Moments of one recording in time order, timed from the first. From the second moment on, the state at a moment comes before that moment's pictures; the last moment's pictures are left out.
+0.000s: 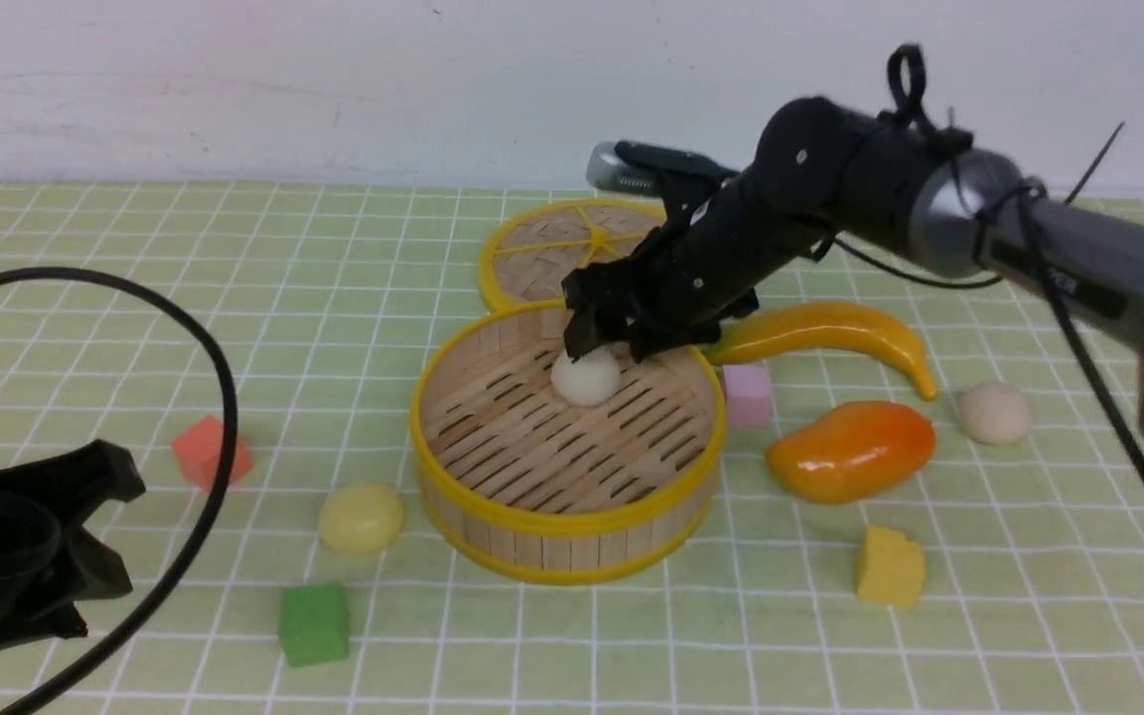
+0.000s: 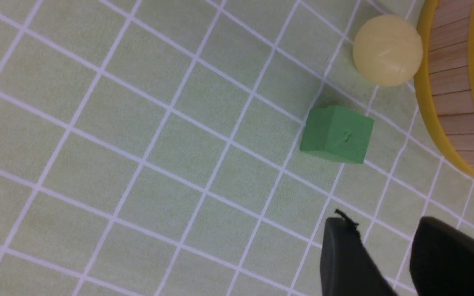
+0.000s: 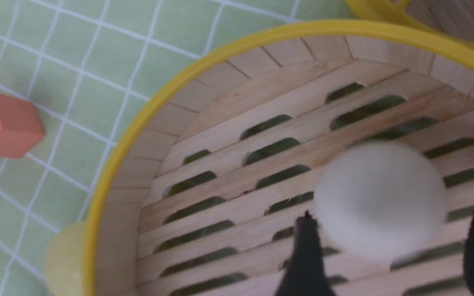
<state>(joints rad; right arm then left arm) 0.40 2.23 -1.98 0.50 0.82 -0.13 -0.17 0.99 -0.76 -0.09 0.79 -0.65</state>
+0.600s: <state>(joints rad) 0.10 1.75 -1.71 0.39 0.93 -0.25 -0.17 0.99 -0.76 -0.08 0.77 -0.65</state>
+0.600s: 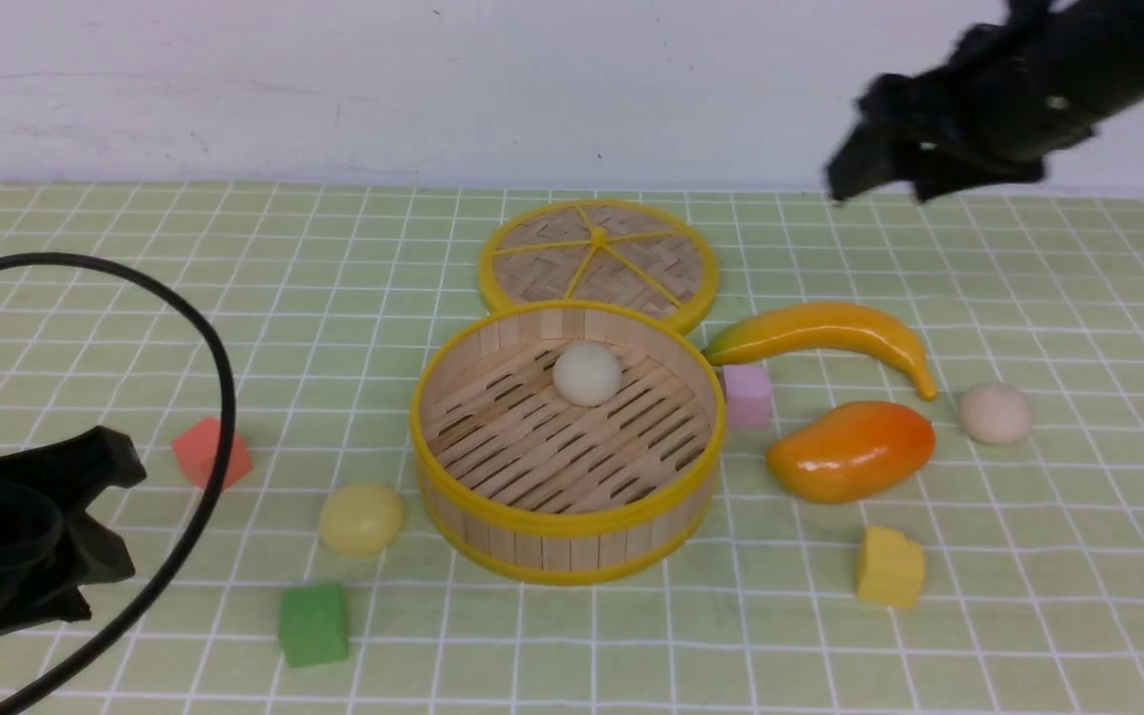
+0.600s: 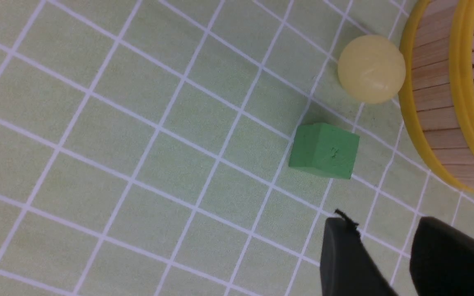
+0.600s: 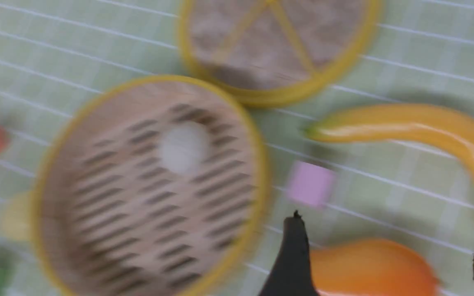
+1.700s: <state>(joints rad) -0.03 2.06 -1.60 0.14 0.72 -0.19 -0.17 0.99 -0.76 -0.05 0.75 -0.65</state>
